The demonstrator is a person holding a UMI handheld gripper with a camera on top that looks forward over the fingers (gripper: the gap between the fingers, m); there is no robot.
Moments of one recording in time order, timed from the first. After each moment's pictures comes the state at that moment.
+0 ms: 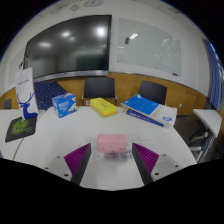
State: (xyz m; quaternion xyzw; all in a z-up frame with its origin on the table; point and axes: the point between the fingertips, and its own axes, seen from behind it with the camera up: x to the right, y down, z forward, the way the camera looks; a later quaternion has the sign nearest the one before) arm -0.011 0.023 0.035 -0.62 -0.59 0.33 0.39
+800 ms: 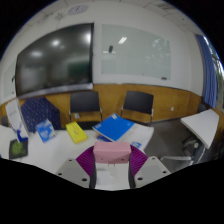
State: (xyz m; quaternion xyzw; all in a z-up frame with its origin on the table) arm -0.035 0.173 0.163 -0.64 -0.55 0.34 0.41
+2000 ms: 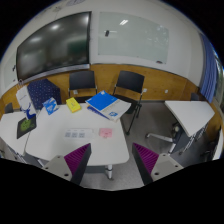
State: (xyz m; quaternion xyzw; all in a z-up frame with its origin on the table) arm 0.186 0.240 0.223 -0.68 -0.61 0.25 0.33
